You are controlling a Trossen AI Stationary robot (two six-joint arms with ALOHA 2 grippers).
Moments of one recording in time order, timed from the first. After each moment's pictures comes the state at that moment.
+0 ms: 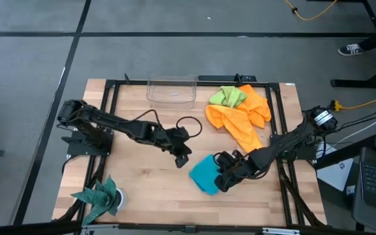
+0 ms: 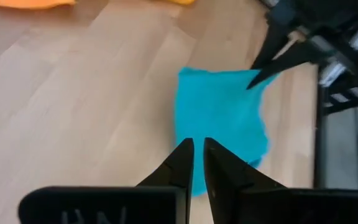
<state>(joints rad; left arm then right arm) -0.15 1.60 1.12 -0.25 -0.06 -0.66 0.53 1.59 0.99 -0.52 0.31 1.12</state>
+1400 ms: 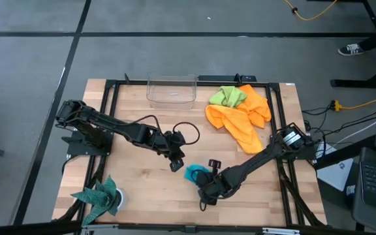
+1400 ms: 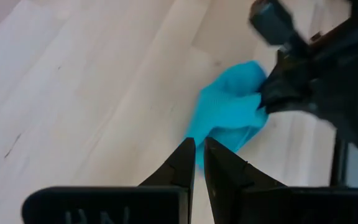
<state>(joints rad) -0.20 1.58 1.12 -0.40 -0.09 -0.68 0.55 2.04 1.39 -0.64 0.35 0.67</state>
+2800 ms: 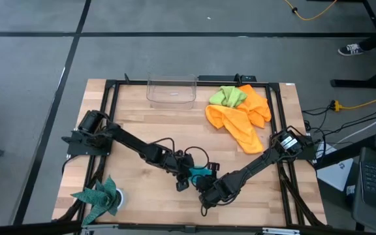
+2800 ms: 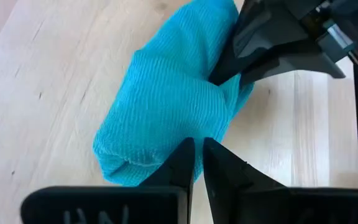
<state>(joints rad) -0.31 1.89 1.12 -0.08 -0.06 -0.62 0.58 2.09 1.39 -0.60 0.44 0.63</state>
